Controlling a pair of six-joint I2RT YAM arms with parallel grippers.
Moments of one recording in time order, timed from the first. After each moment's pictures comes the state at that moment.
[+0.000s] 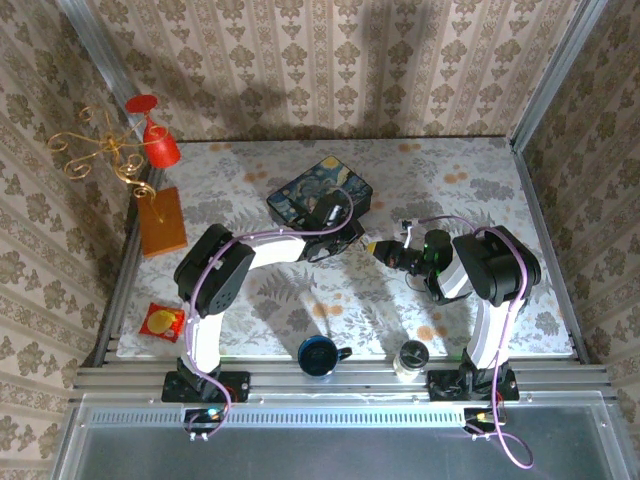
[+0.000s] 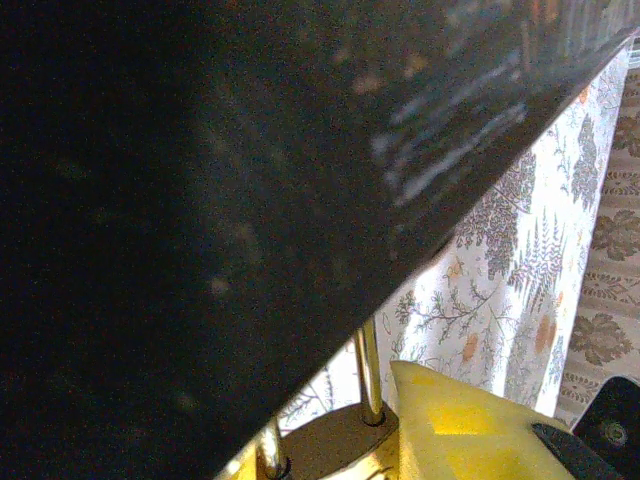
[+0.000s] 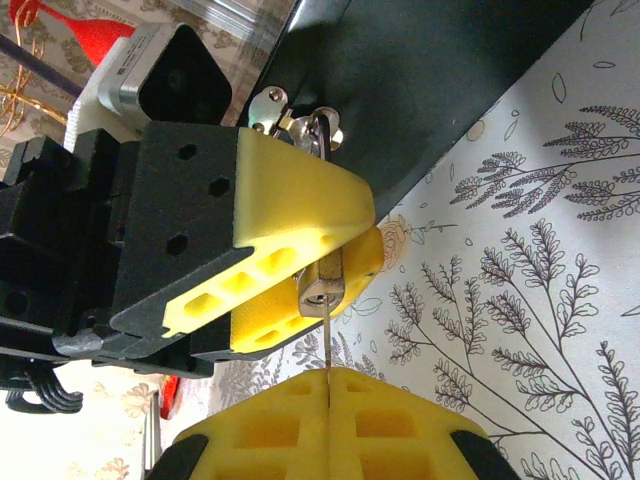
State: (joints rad) left arm -0.78 1.99 1.21 0.07 0.17 -1.21; right arm 0.21 1.92 0.45 1.19 -0.74 0.85
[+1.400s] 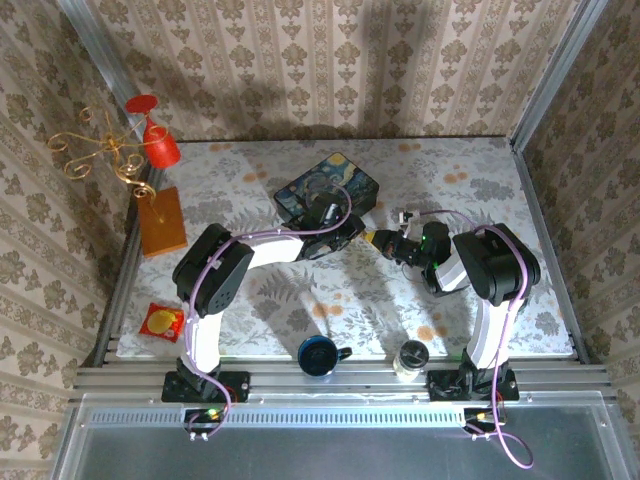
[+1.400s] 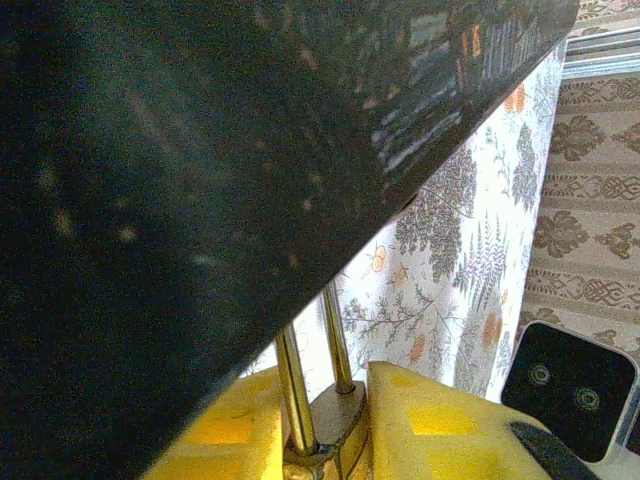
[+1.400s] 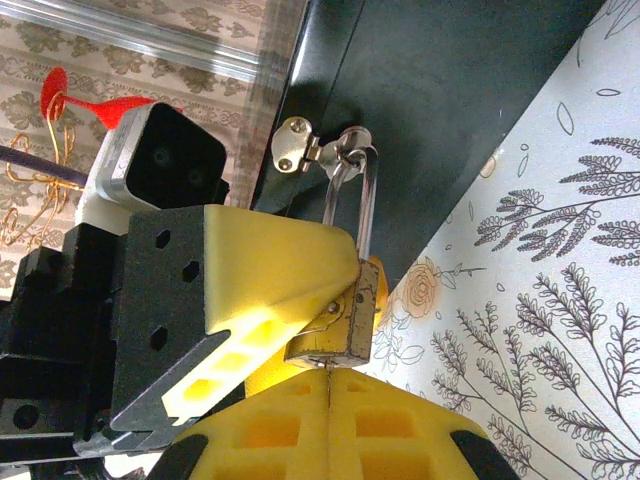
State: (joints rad) left arm -0.77 1.98 1.19 0.17 0.21 -1.24; right arm 0.21 1.93 0.52 1.16 -0.71 1.08
